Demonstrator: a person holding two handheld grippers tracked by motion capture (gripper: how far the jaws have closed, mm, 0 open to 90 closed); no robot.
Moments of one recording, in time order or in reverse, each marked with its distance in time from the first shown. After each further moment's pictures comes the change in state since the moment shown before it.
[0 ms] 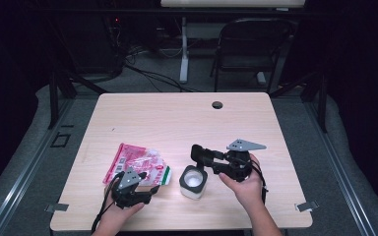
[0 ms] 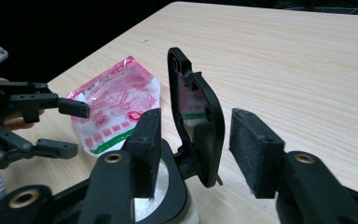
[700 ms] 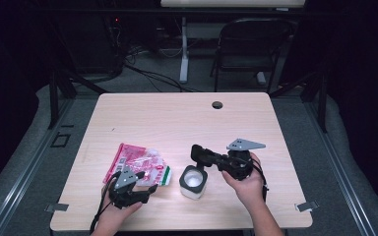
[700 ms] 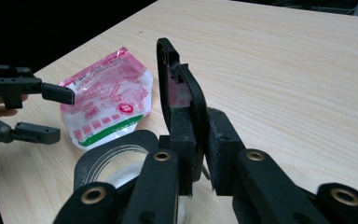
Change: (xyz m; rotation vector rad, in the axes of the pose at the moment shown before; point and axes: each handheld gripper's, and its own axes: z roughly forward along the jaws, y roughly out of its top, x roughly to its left) left arm 0.003 0.001 -0.006 -0.026 0.001 -0.025; right arm -0.005 0.000 0.000 0.029 -0.019 -0.042
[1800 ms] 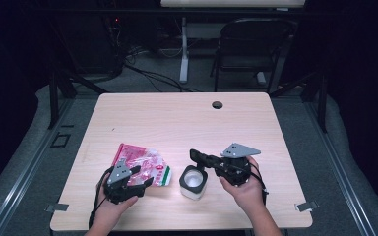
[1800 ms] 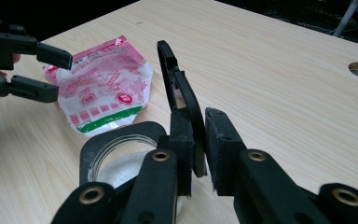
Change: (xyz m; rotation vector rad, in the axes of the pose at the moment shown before) left arm 0.013 0.009 -0.009 -0.062 0.026 -0.032; right arm 0.024 0.001 -0.008 0.009 -0.059 -0.136
